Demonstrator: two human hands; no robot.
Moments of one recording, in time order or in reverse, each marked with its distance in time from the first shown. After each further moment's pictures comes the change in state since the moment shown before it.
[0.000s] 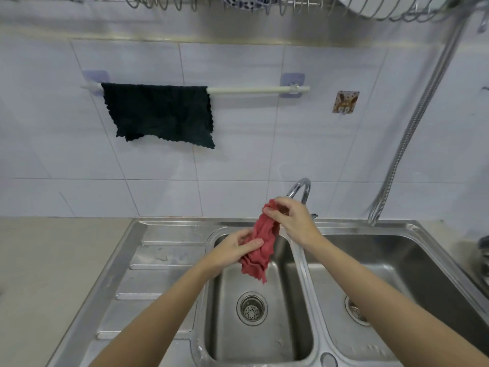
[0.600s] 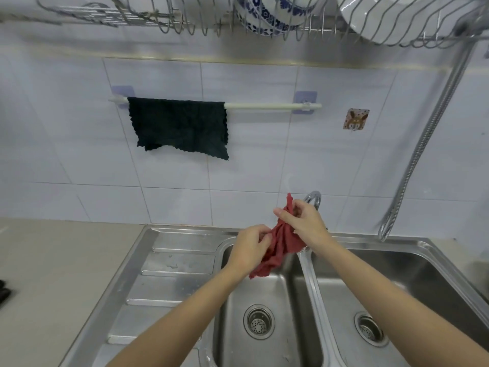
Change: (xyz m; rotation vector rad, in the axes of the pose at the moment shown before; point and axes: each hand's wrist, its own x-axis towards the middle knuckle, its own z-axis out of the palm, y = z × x) left_hand -0.003 0.042 0.019 0.440 0.432 0.232; right_hand 0.008 -0.015 -0.001 0.118 0.095 0.141
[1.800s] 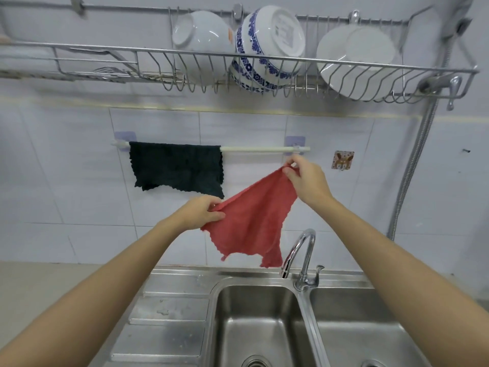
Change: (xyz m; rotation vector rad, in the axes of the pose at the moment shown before) left_hand 0.112 0.011 -0.160 0.335 -0.256 0.061; right_hand 0.088 -0.131 -0.041 -0.547 0.255 -0.399
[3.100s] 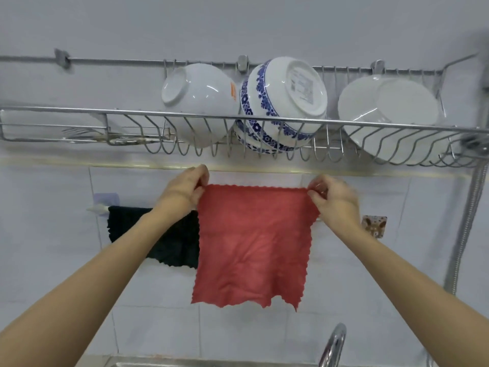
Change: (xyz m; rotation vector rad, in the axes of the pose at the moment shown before) left_hand 0.143 0.004 -0.132 0.208 0.553 0.127; right_hand 0.141 0.037 0.004 -0.095 0.238 0.001
